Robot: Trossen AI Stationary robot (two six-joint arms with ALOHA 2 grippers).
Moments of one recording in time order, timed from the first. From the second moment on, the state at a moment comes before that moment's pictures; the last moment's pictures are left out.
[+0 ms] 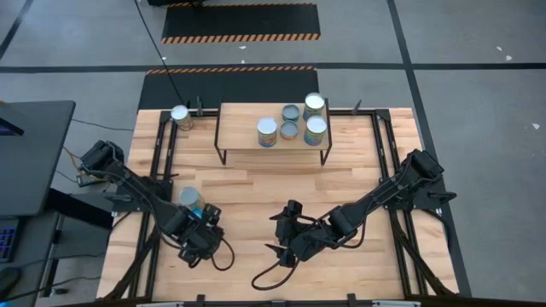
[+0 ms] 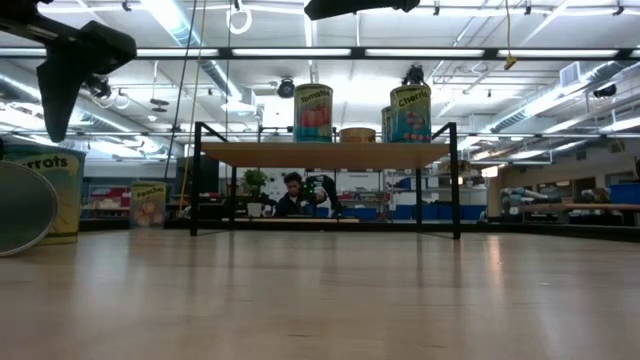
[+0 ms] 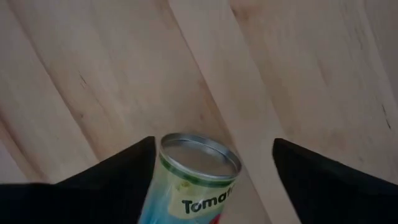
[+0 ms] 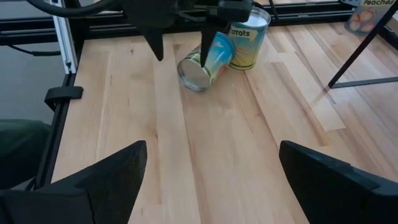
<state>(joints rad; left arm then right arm) -0.67 1.49 1.04 -0.92 -0.15 -0.19 0.53 1.83 1.45 -0.33 0.58 0.43</state>
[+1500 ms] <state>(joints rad) -0.69 1.49 0.75 -0.77 -0.07 -0.09 0.53 1.83 1.45 -0.33 0.57 0.44</state>
